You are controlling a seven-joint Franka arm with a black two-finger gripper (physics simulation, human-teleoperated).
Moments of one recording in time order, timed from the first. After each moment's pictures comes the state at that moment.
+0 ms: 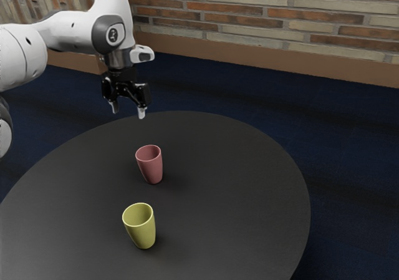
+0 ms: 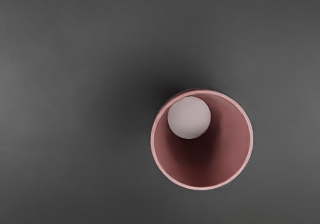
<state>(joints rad) -0.04 0.39 0.17 -1.42 -0.06 1.68 0.07</state>
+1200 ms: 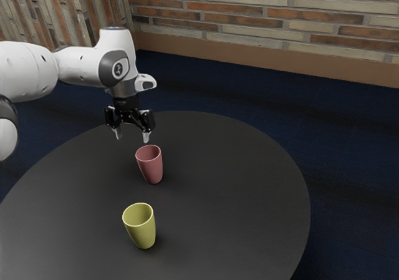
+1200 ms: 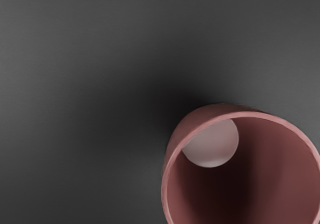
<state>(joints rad) -0.03 0.43 0.17 -1.60 -0.08 1.88 -0.03</state>
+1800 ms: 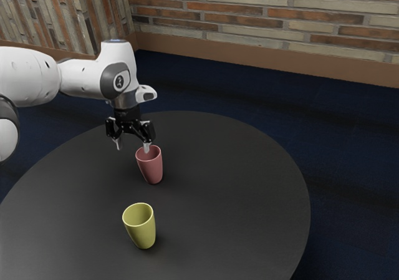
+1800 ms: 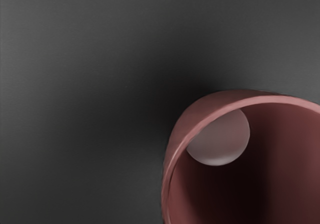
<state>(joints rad) -0.03 0.43 0.17 -1.67 -0.09 1.95 -0.04</state>
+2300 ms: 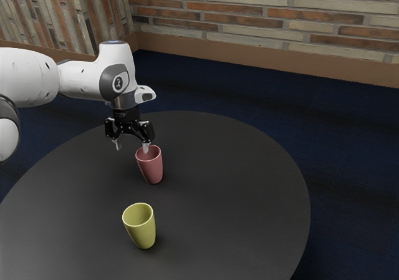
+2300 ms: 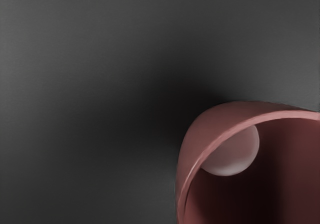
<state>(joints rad) -0.03 0.43 0.17 -1.68 -0.09 1.97 -0.05</state>
